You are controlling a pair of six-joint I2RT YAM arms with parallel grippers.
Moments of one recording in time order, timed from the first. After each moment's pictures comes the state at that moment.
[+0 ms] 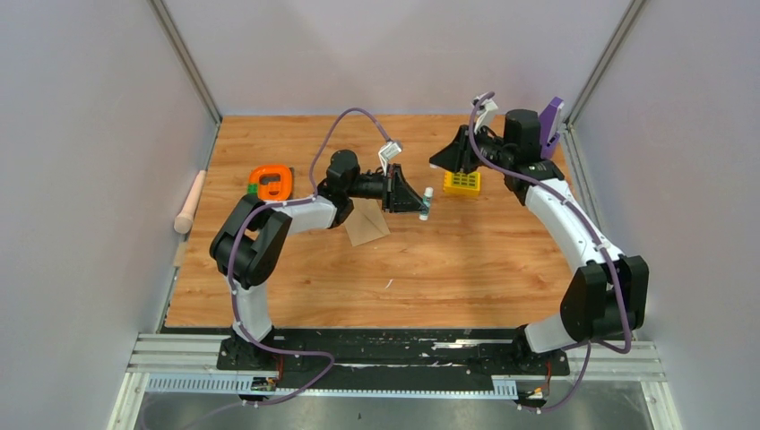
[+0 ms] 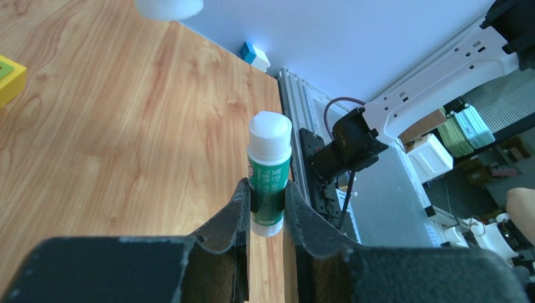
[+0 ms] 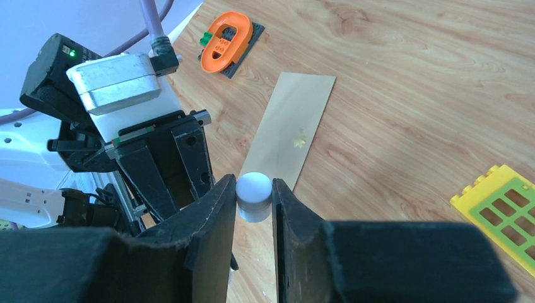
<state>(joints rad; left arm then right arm) -0.58 1.89 1.09 0.87 1.10 -0.70 0.21 1.47 1.26 -0.15 -0.73 0.28</state>
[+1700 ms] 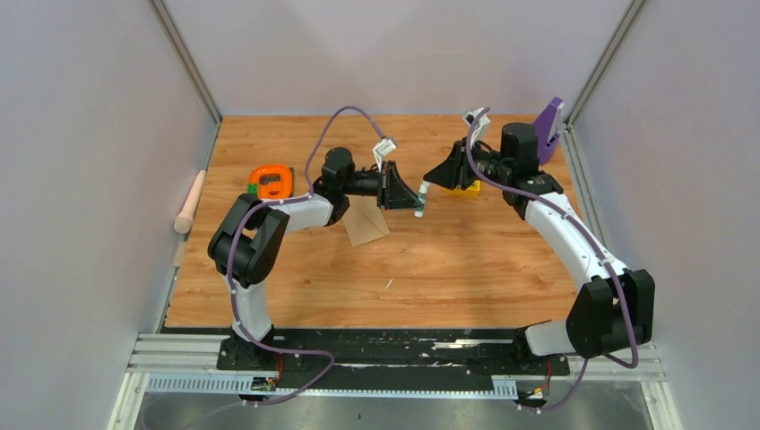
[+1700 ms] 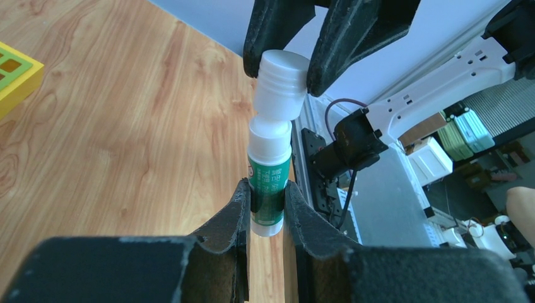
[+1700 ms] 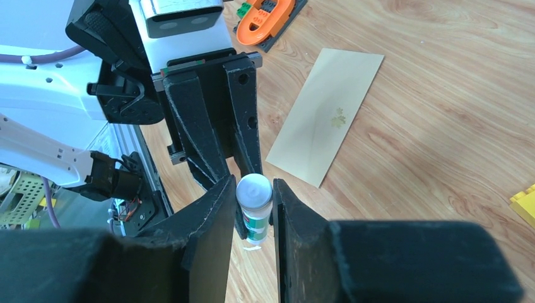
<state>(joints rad) -0.54 1.89 1.09 0.88 1.13 -0.72 0.25 1.39 1.14 -0.12 -0.81 0.28</state>
